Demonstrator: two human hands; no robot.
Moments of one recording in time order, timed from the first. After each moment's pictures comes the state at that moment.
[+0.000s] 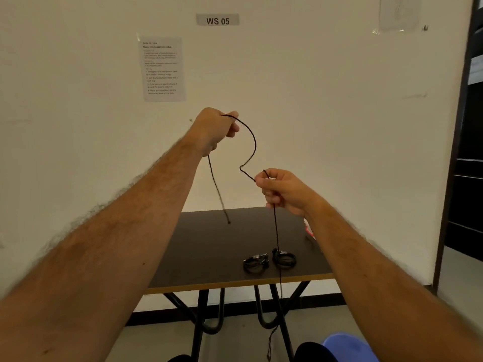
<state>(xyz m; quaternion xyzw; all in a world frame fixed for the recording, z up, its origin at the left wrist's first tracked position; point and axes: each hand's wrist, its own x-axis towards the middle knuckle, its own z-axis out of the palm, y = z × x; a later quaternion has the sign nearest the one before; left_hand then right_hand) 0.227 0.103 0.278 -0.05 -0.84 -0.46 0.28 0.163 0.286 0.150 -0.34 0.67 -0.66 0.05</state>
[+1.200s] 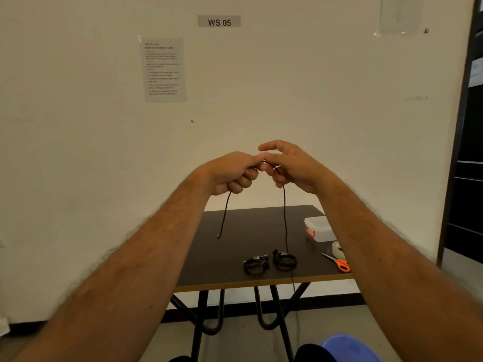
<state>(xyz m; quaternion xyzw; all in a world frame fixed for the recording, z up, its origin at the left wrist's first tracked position) 0.227 0.113 0.225 -0.19 -0.82 -0.53 -0.04 0.182 0.294 0.210 -0.32 0.74 -0.58 -0.07</state>
